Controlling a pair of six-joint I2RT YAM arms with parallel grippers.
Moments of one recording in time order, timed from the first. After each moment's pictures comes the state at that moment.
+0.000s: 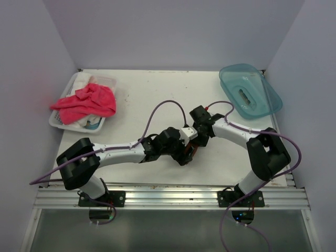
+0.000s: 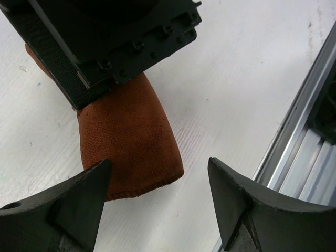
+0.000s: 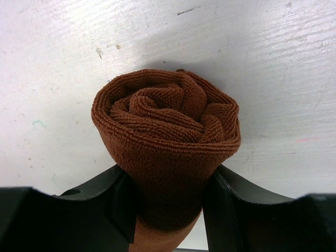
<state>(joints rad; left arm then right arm) -1.03 1.55 0.87 0.04 0.11 -0.21 0.57 1.63 0.99 -0.60 0.09 0.96</state>
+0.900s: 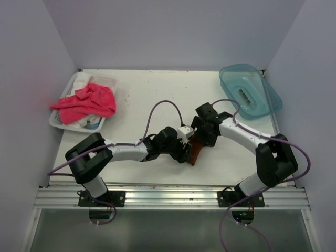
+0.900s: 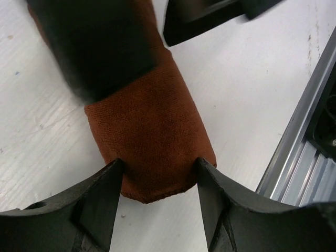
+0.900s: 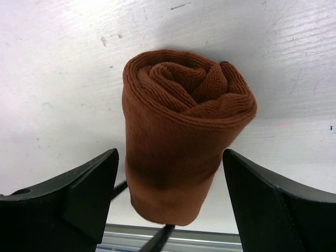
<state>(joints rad) -1.00 1.67 0.82 0.21 0.17 -0.28 0.53 1.56 1.00 -0.66 0.03 0.91</state>
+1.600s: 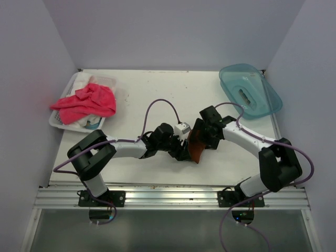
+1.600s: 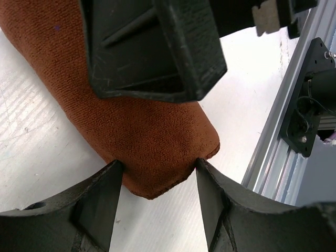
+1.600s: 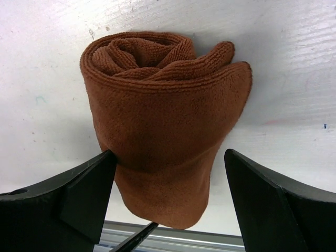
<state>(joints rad) -0.90 1.71 0.78 0.31 0.38 -0.37 0.50 1.47 0.91 -0.62 0.00 0.89</state>
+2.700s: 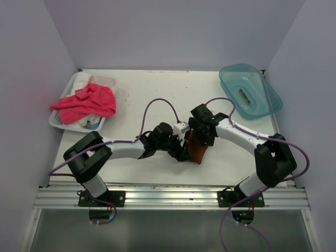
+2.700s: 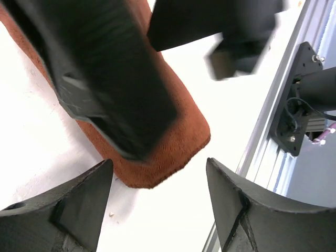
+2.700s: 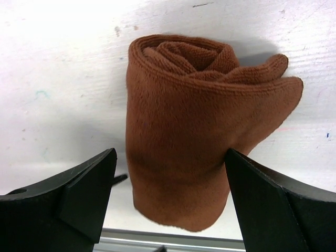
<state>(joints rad) -0.90 1.67 0.78 0.29 0.39 -0.38 0.59 1.53 1.01 -0.66 0.09 0.83</state>
